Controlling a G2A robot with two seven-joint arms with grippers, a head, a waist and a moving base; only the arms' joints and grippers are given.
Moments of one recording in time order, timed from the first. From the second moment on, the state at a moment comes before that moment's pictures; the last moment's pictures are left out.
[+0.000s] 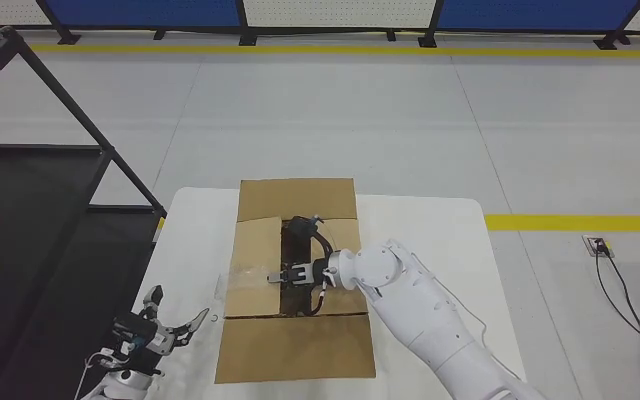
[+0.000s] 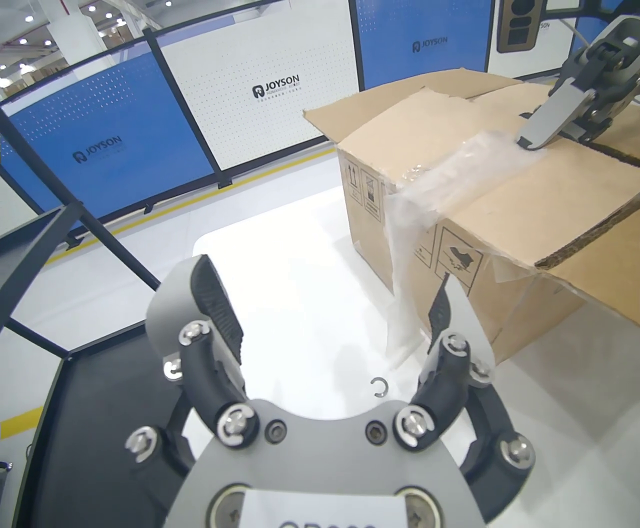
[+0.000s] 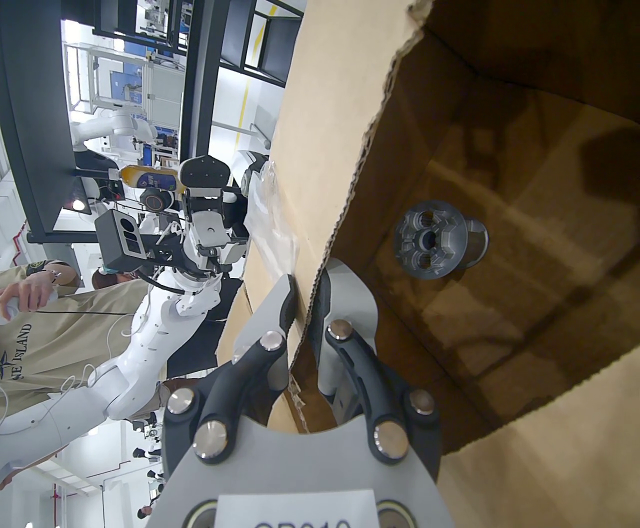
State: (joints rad) left arm 1.52 -1.08 -1.65 -1.49 1.45 -0.32 0.51; right arm -0.45 -1.59 0.86 -0.82 -0.17 -0.25 0.94
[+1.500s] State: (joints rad) left arm 1.40 -1.13 -1.45 -1.35 1.72 0.07 0.57; right arm -0.49 -1.58 0.88 -0.89 -0.16 -0.24 0.94
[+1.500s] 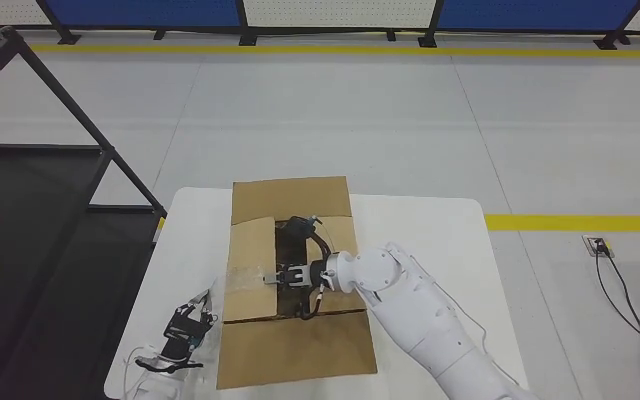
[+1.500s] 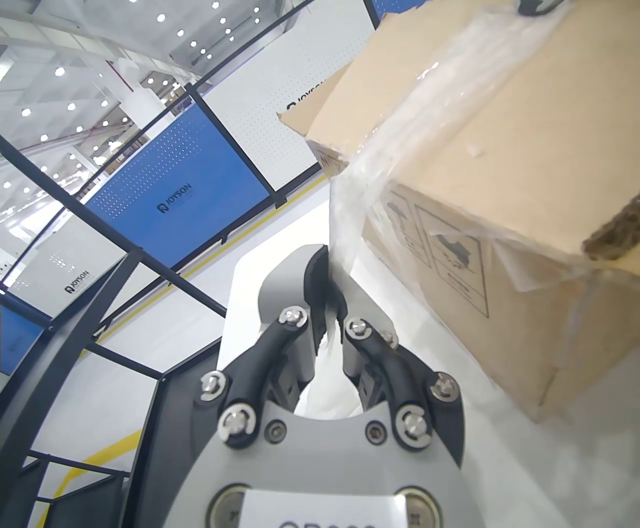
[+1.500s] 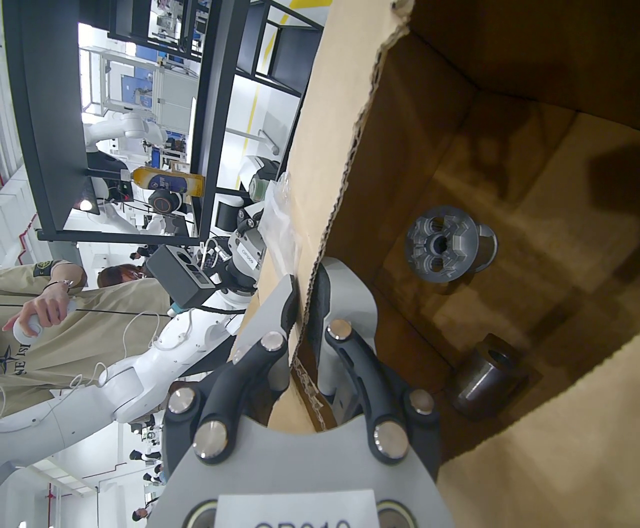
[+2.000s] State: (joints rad) left arm 1.40 -1.14 -1.46 -1.34 1.69 0.10 0.59; right arm -0.49 -1.57 0.90 -0.88 -0.10 -0.28 0.97
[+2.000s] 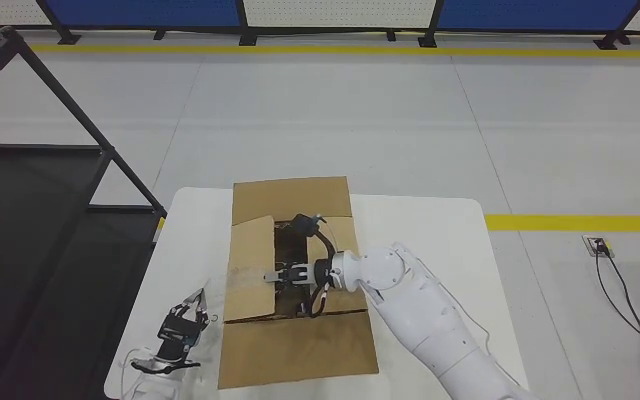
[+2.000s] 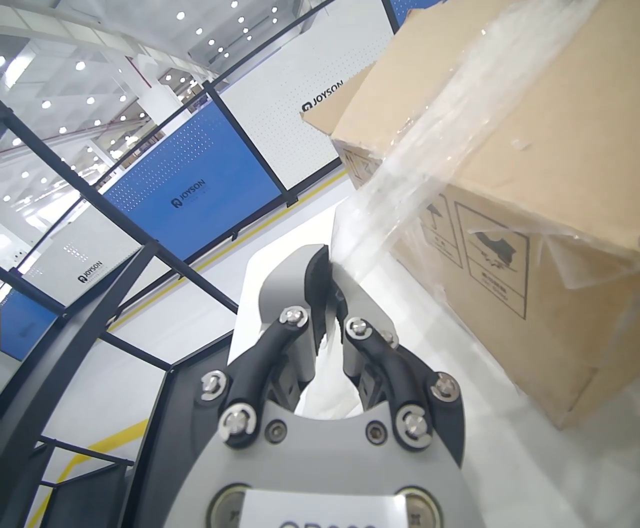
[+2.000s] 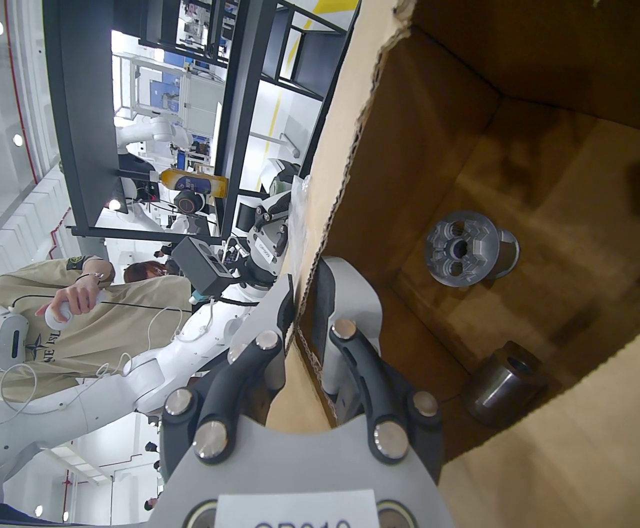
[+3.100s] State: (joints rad) left arm 1.37 -1.15 -1.51 -1.25 1.69 0.14 0.58; right arm -0.47 -1.57 0.90 -0.84 -0.09 -0.29 0.96
